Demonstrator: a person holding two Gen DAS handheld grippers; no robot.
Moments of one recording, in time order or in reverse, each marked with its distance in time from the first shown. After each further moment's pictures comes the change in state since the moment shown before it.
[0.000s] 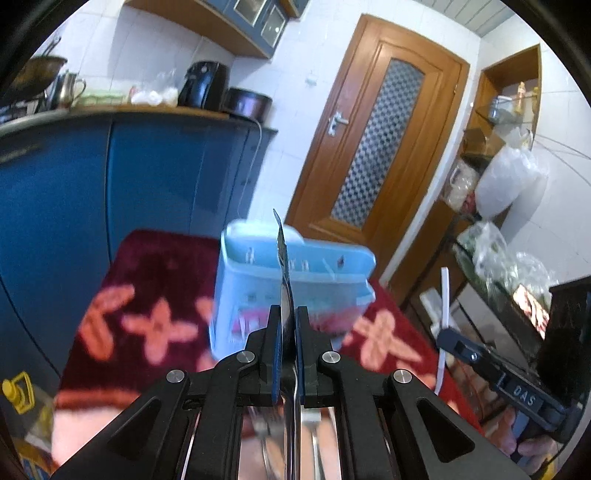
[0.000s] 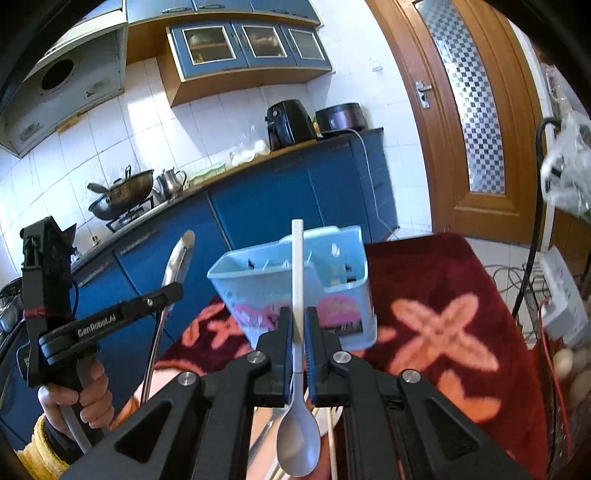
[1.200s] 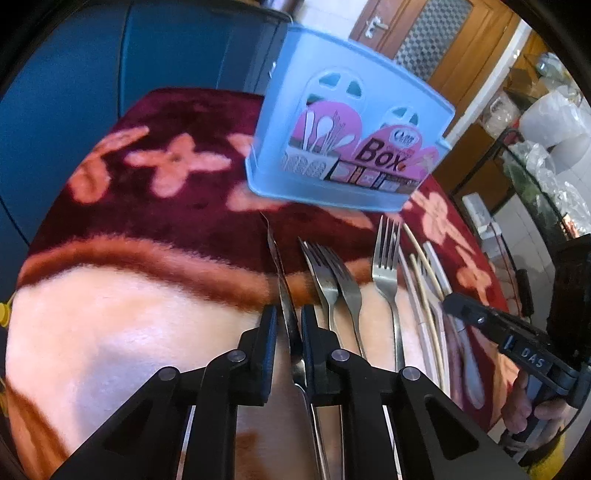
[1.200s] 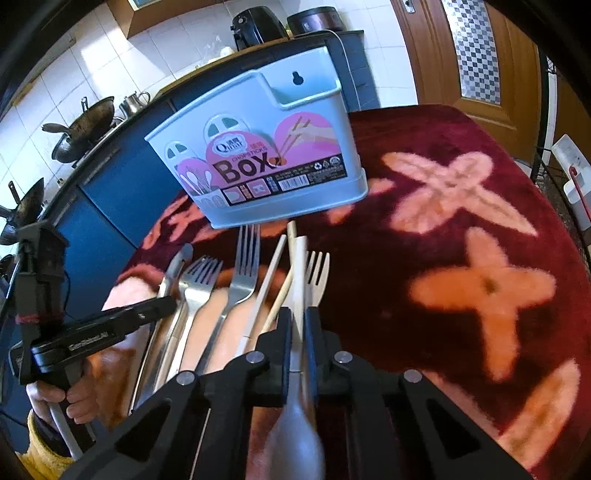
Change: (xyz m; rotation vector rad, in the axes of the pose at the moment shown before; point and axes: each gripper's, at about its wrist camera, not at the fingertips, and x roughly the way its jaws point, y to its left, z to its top) left arm 0.052 0.045 -0.105 -0.081 0.444 0.064; right arm 0.051 -0.020 -0.092 0.097 0.365 -0.037
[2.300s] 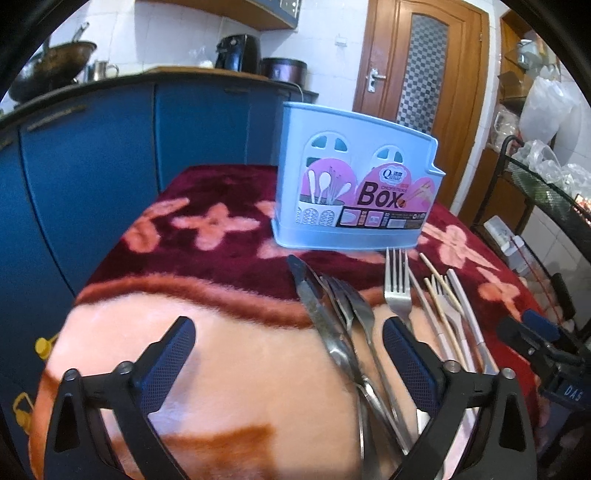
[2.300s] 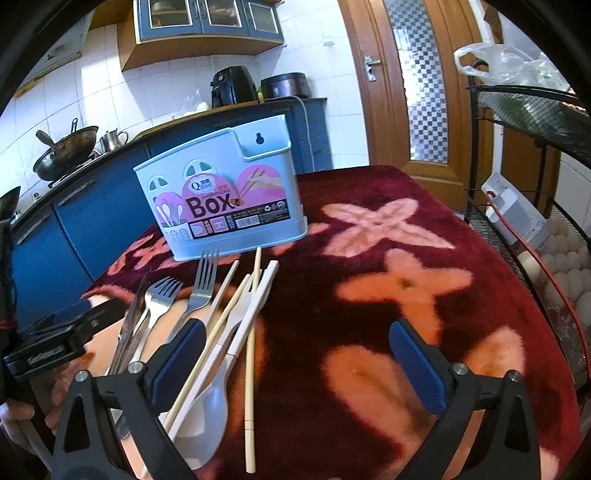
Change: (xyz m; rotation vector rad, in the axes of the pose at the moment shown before) left arm -0.031 -0.023 -0.034 0.103 -0.329 0.186; right arm -0.033 -0.003 -0.038 -0.031 -0.278 -0.208
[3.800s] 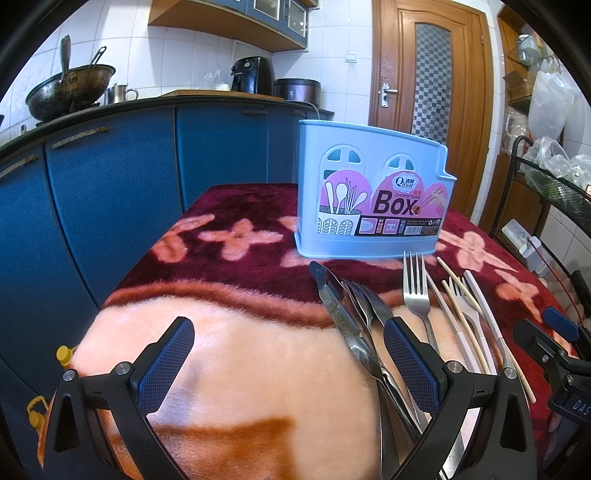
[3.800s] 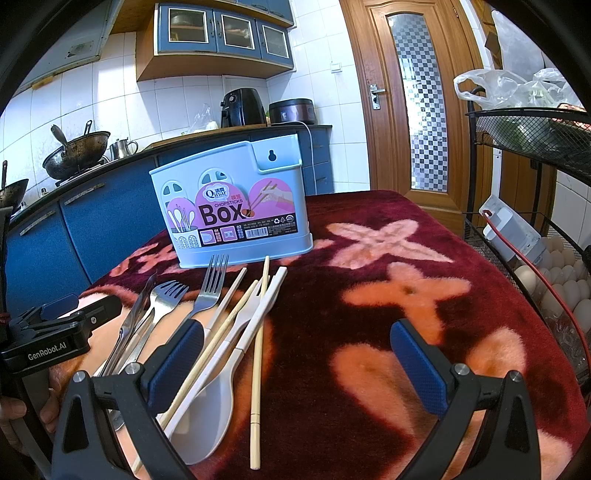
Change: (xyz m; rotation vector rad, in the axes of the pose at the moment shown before) left arm -0.012 0.002 -0.015 0.024 -0.109 0.109; right arm -0.010 0.009 -0.019 -0.044 -0.132 -0.022
